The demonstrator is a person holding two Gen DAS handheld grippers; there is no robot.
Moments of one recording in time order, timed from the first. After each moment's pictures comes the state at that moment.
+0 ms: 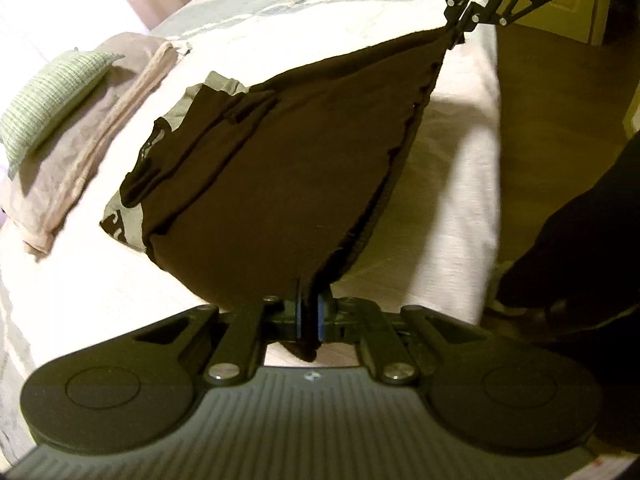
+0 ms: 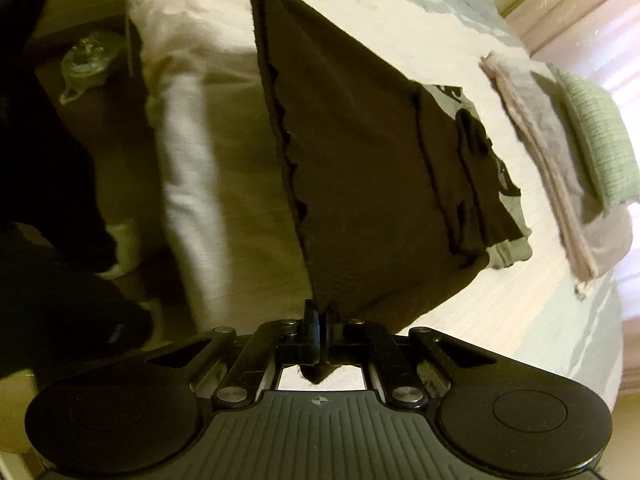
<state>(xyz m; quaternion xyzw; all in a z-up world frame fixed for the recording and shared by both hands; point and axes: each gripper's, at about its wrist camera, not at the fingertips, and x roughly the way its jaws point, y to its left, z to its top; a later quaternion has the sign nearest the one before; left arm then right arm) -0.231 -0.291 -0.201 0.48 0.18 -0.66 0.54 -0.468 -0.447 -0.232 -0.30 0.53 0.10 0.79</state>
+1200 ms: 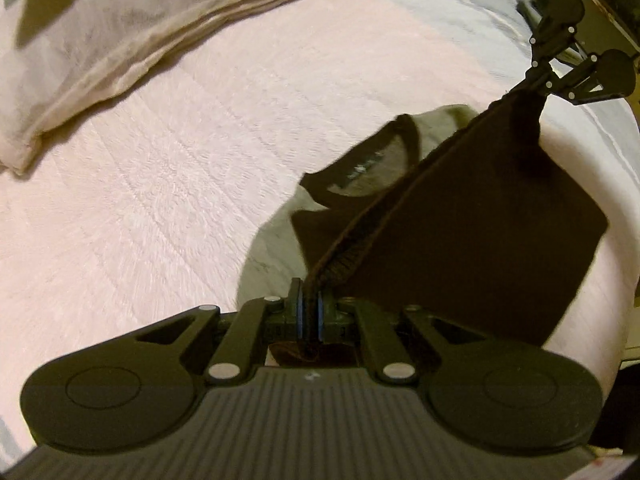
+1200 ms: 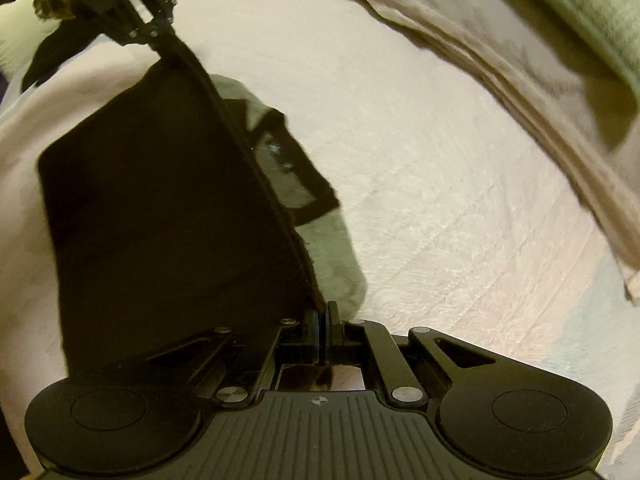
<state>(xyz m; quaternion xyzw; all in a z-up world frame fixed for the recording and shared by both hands) 0.110 -0.641 -0.241 0.37 0.45 -0.59 0.56 -0.108 -0.844 -0.258 -0.07 0.59 0.11 0.80</state>
